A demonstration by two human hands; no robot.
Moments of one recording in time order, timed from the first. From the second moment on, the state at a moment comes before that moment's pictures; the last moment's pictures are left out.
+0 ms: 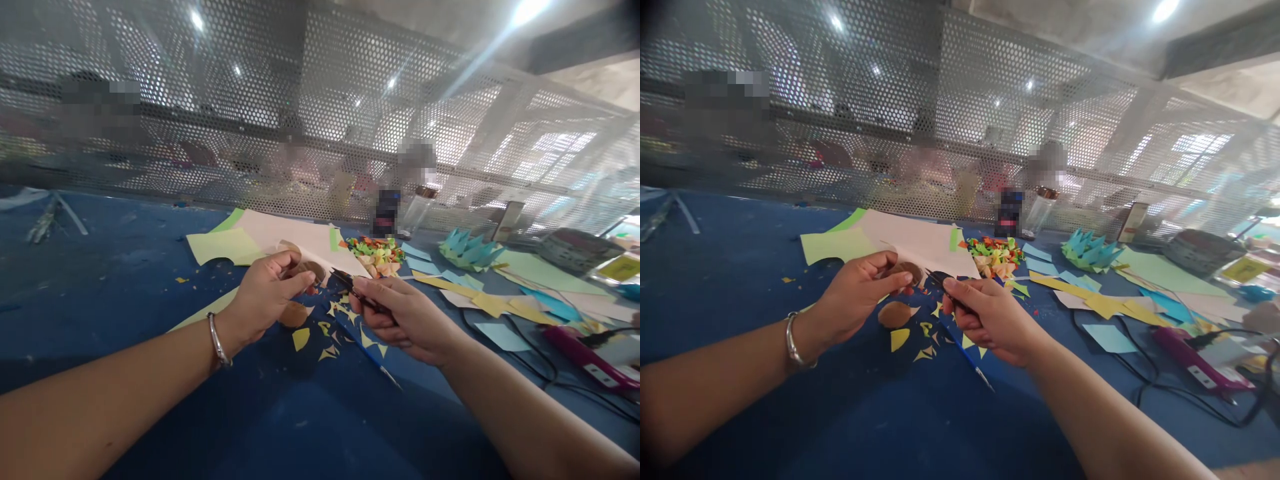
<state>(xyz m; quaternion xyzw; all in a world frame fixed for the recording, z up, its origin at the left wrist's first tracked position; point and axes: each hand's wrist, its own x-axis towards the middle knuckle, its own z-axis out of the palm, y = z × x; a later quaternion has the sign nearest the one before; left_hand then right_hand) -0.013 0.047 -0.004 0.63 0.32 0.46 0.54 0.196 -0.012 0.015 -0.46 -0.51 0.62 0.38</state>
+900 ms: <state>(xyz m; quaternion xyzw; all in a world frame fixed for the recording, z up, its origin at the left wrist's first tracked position) -0.007 0.037 0.002 0.53 0.30 0.41 0.68 0.190 -0.009 0.011 -0.47 -0.52 0.61 0.38</state>
